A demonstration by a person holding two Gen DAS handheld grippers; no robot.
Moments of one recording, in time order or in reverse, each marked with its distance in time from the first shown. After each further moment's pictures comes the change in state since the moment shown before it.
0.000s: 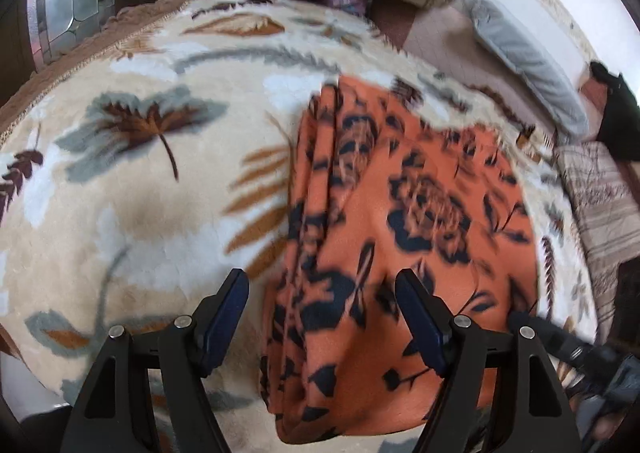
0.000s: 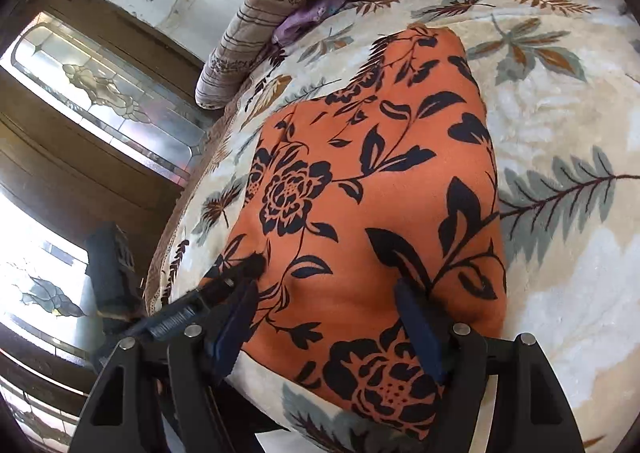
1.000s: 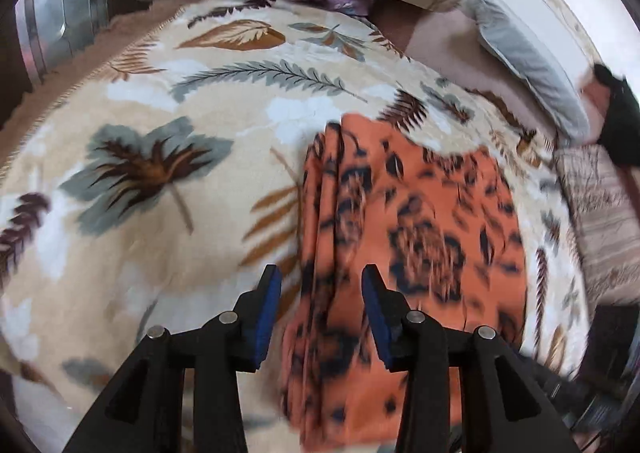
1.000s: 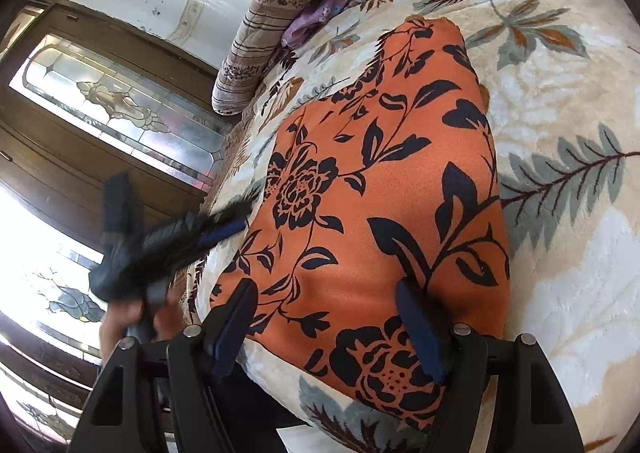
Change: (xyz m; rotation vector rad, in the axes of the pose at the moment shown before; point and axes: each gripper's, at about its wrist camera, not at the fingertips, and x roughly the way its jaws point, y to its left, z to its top) left arm -0.008 0.000 0.029 0.033 0.057 0.036; right arm -0.017 -0.018 -0.012 0.051 -0.006 0.105
